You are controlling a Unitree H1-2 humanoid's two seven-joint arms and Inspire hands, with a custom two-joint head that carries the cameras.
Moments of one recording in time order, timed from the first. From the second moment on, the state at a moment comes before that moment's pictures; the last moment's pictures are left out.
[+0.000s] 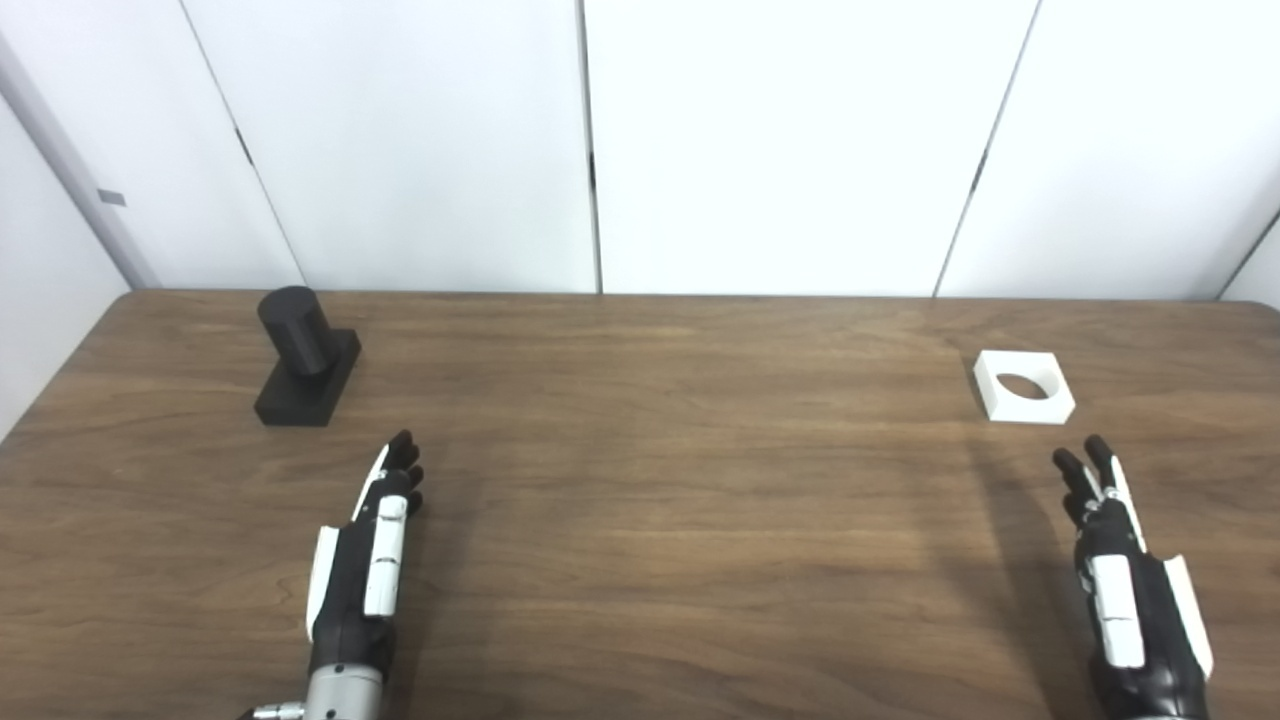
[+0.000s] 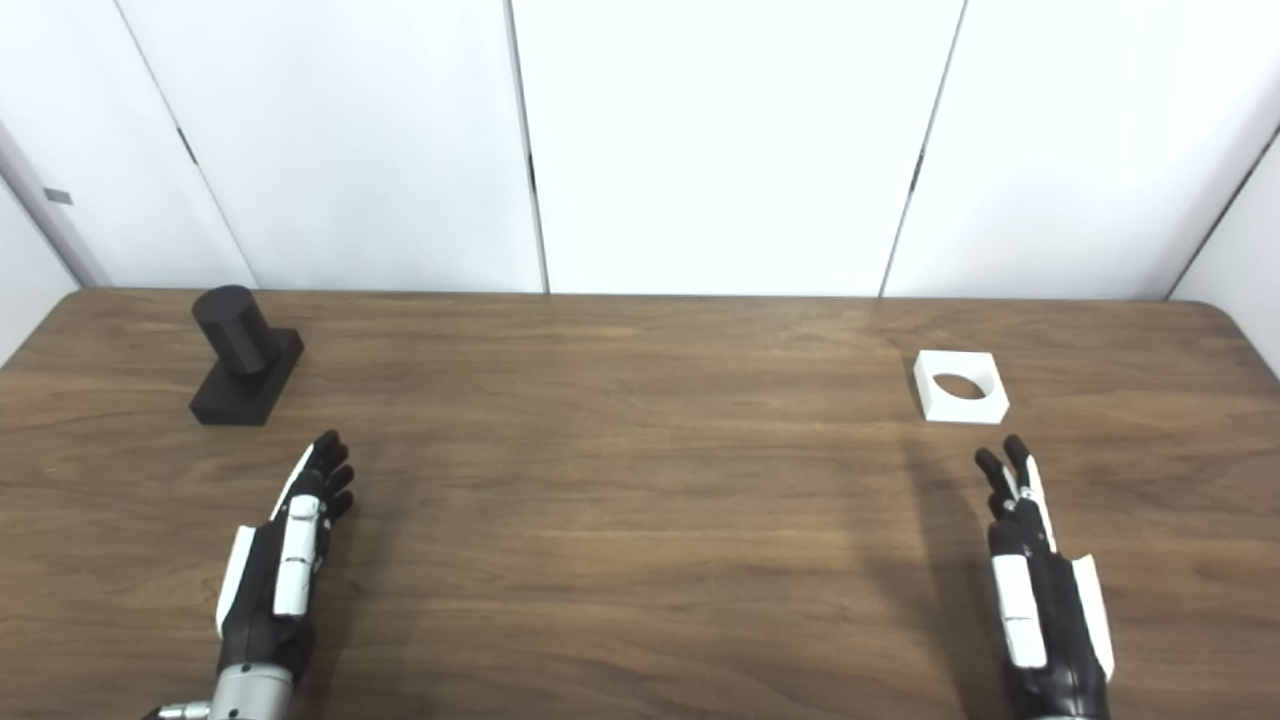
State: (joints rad) left arm 0.19 0.08 0.02 -0.22 0.01 0.04 0.10; right arm 0.23 -0.16 -0.11 -0.17 0.01 -0.20 -0.05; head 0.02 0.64
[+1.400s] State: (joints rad) left arm 0.17 0.06 -0.09 -0.15 0.08 -0.01 0.18; right arm 0.16 -0.19 -0.17 -0.08 0.09 -0.24 0.00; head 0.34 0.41
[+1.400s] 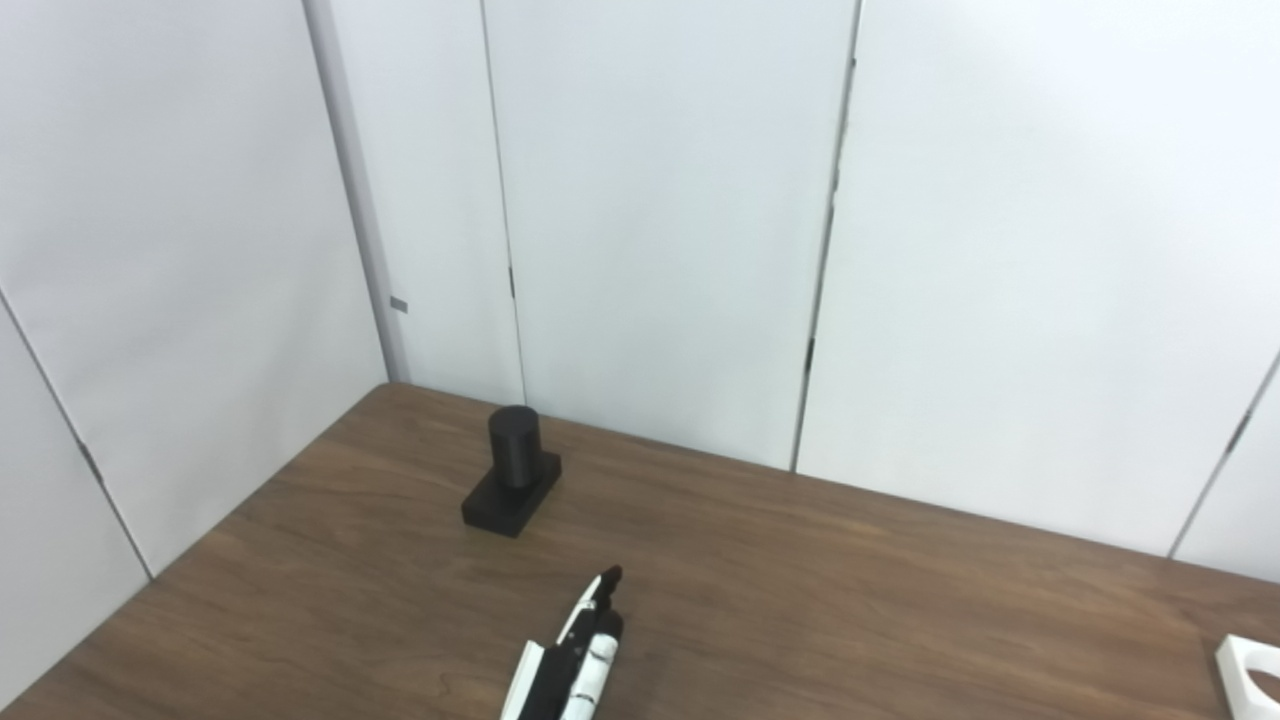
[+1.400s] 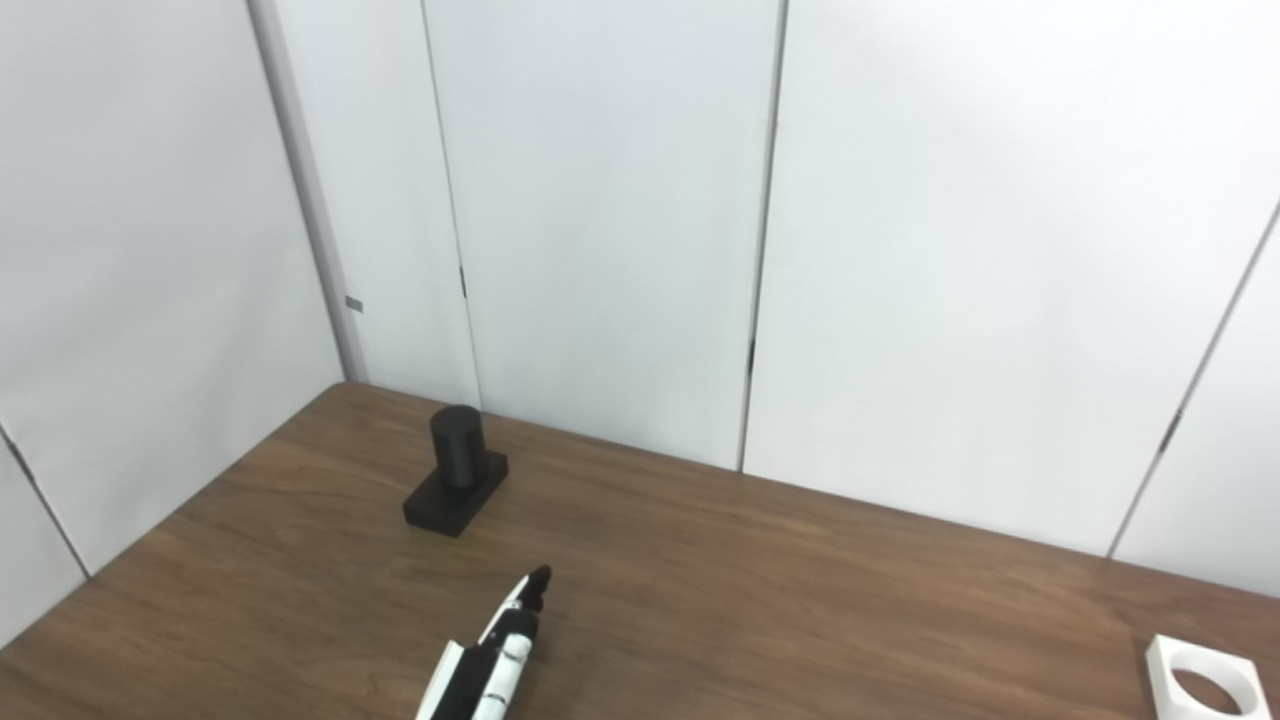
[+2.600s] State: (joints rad) left arm 0.08 0.09 0.14 -0.47 0.55 0.48 0.08; right arm 0.22 -0.19 -0.19 -0.14 0.13 -0.20 0.00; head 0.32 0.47
